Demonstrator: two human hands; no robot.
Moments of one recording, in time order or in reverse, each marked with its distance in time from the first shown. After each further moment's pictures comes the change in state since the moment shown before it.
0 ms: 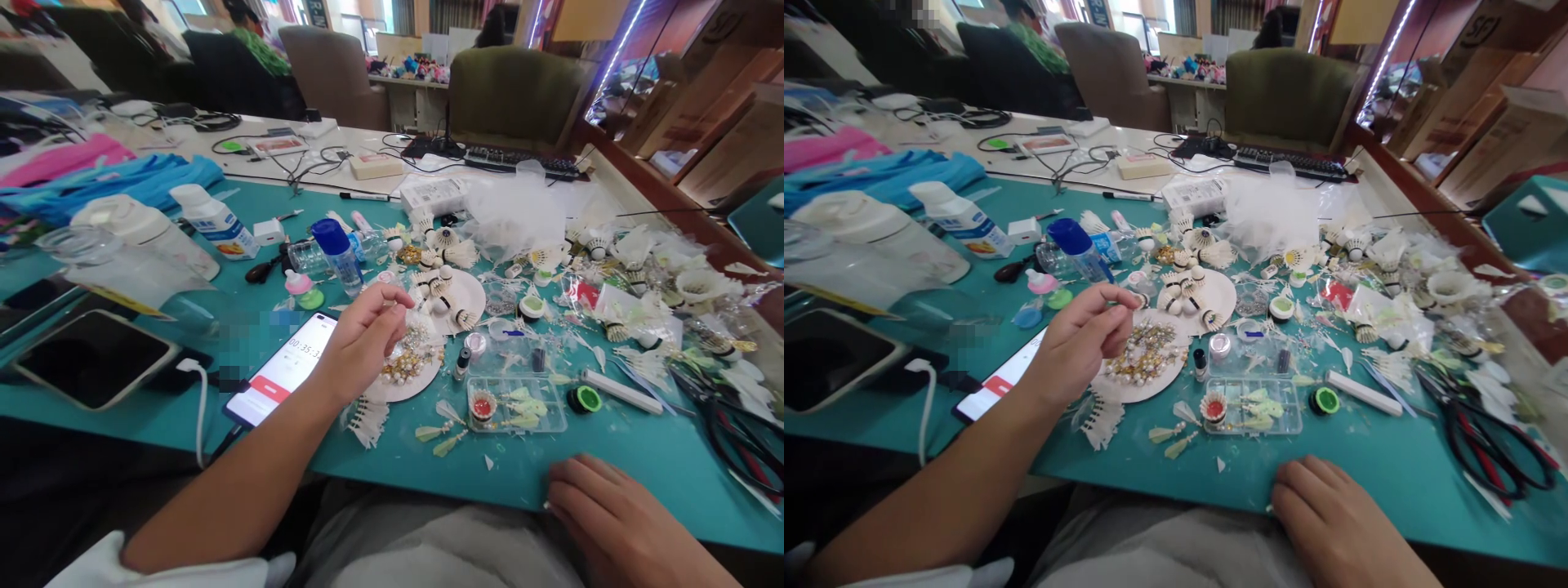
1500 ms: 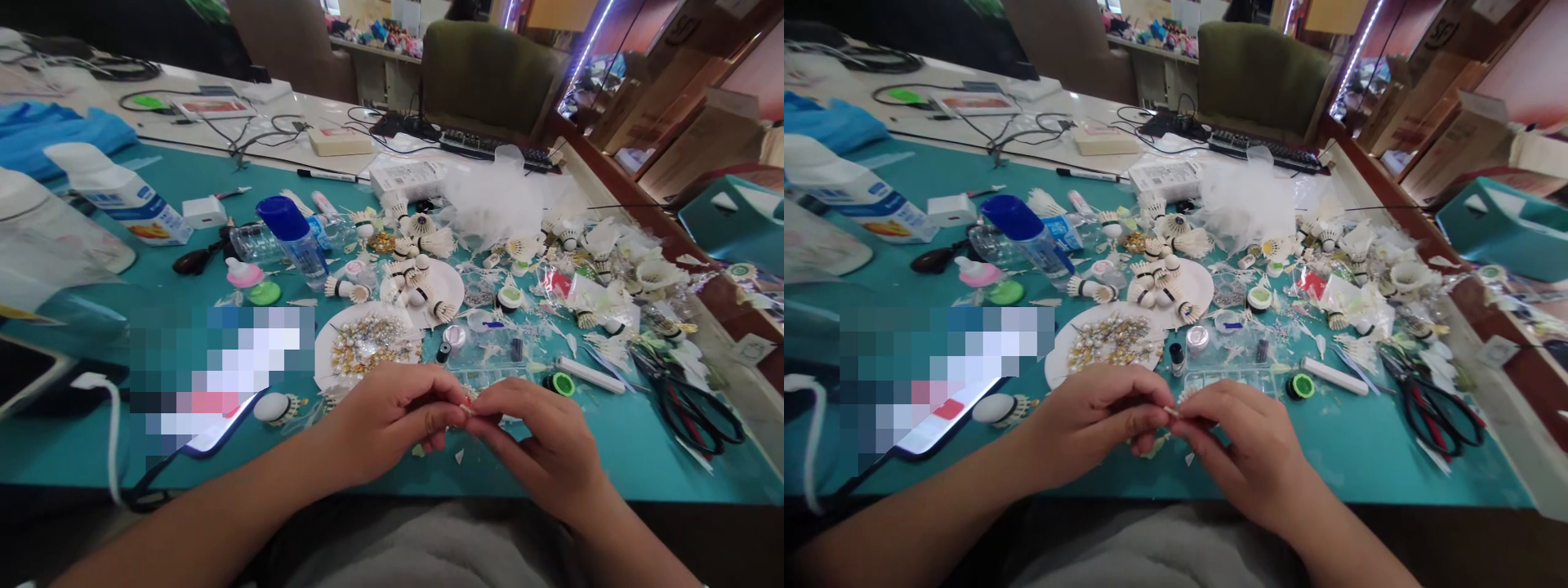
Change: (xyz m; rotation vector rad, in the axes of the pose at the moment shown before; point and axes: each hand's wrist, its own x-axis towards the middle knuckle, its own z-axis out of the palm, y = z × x) left_hand -0.035 0.002 0.036 0.001 -0.566 -0.140; right_hand 0.101 -0.015 -0.010 0.524 0.487 0.091
